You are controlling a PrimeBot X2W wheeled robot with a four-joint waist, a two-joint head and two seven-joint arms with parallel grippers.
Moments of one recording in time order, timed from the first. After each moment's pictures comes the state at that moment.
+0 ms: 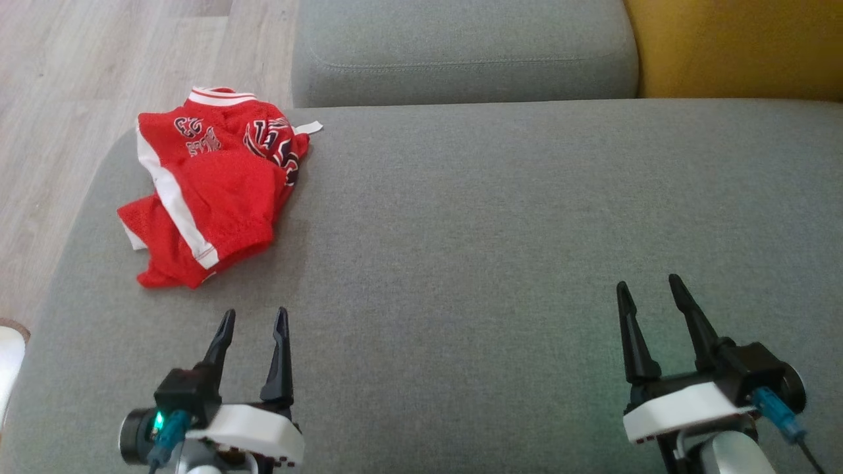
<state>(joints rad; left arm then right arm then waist) 0.06 0.04 -0.17 0.18 -0.15 0.04 -0.25 0.01 -0.04 0.07 0.23 0.07 0.12 -0.25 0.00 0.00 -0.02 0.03</state>
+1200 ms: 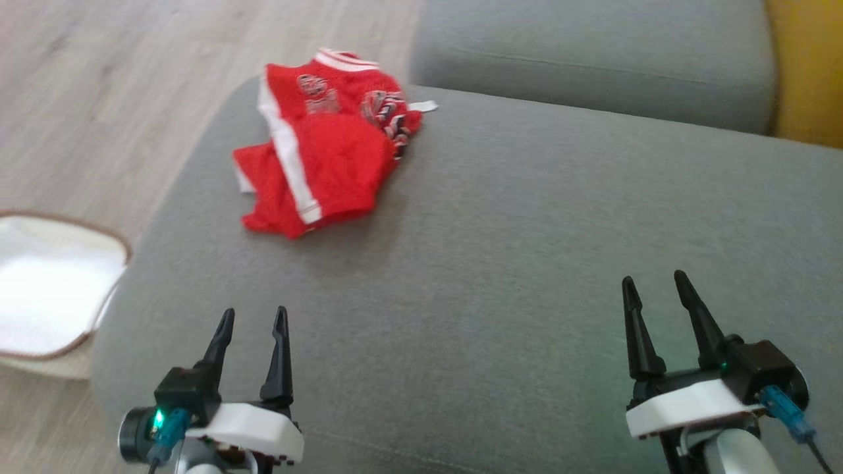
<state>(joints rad) 0.05 0.04 -0.18 0.19 -0.15 0.04 -0.25 0.01 -0.04 0.06 0.22 0.11 0.12 -0.25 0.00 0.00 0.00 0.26</state>
